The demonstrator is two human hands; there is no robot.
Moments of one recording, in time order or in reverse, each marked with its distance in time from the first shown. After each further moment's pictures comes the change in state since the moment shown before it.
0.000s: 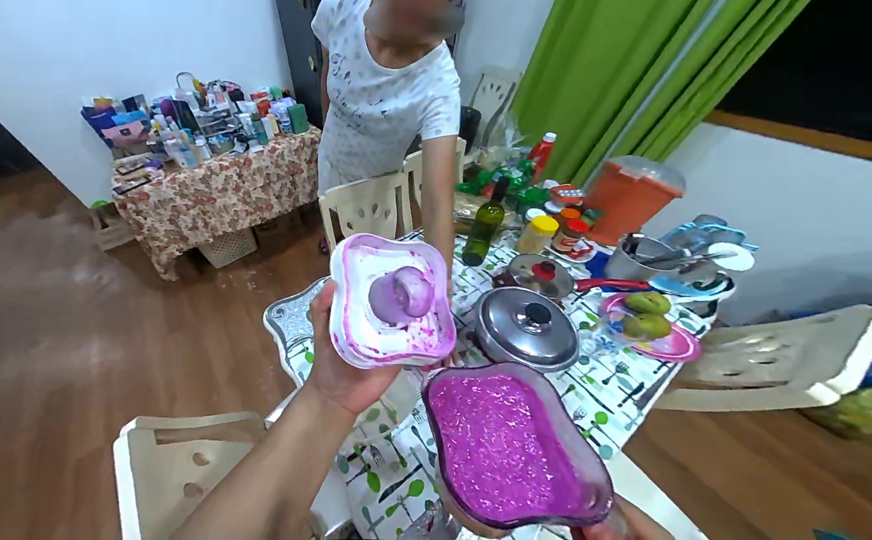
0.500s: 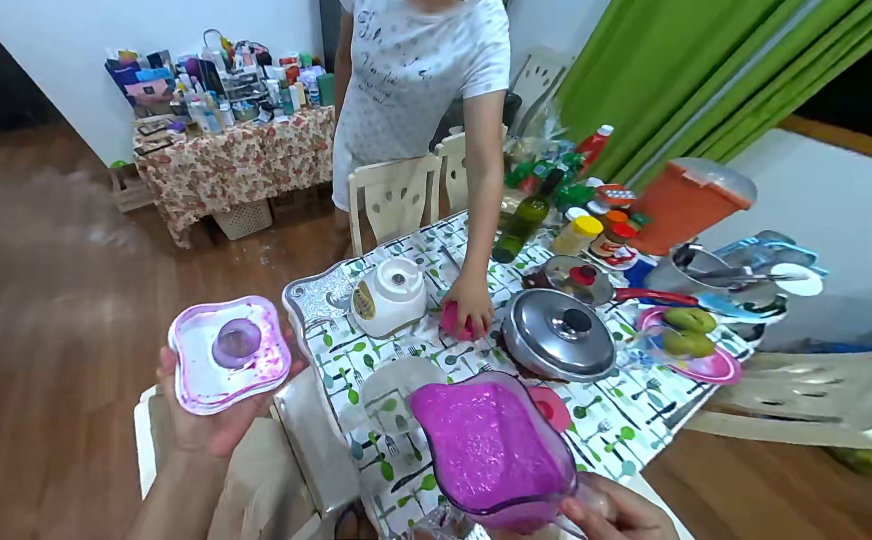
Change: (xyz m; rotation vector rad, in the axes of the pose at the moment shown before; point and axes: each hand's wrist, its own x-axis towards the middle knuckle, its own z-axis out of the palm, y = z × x) left_hand -0.167 0.119 -0.112 0.058 0.397 0.288; right_hand 0.029 0.002 0.014 -0.313 -0.232 0.127
